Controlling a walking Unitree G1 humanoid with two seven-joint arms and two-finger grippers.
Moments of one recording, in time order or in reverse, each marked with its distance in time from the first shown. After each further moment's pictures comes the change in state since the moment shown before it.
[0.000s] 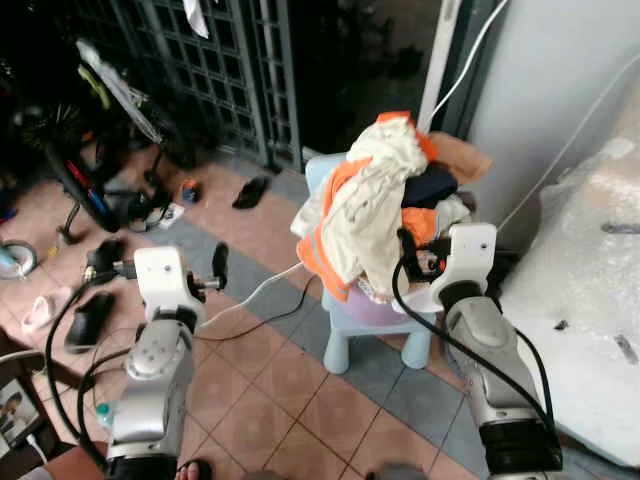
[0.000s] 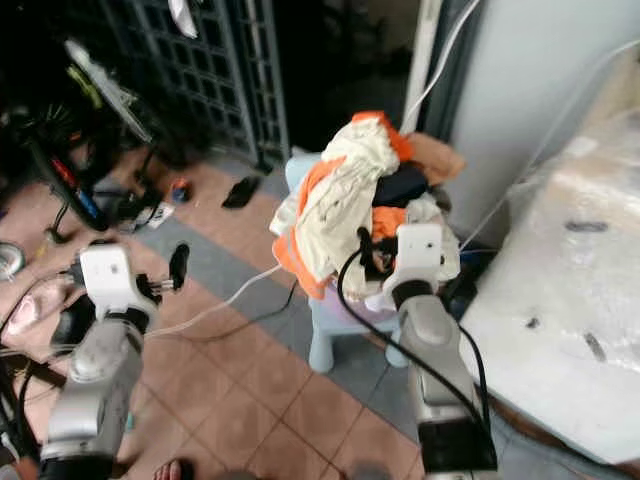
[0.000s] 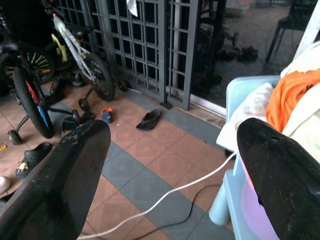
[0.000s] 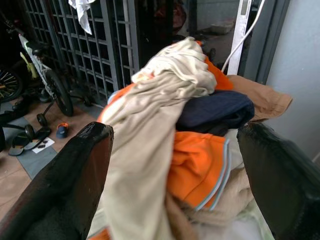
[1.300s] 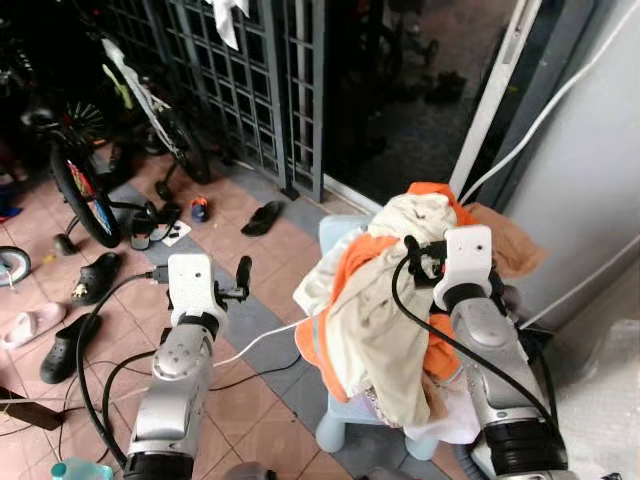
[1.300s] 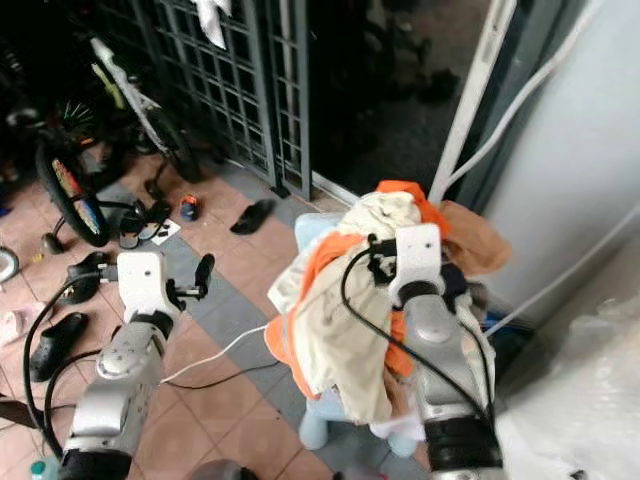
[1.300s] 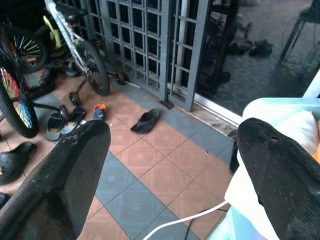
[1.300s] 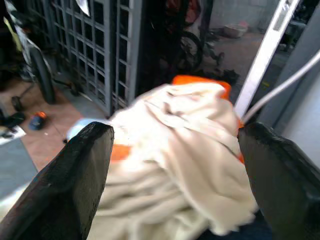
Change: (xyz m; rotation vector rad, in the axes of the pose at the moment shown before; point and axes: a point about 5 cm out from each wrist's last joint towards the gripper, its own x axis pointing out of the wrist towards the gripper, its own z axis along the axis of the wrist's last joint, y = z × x) left arm 0.004 -0.015 -0.018 0.043 0.078 -0.051; right arm 0.002 0.001 -0.007 -0.090 0.058 -0.046
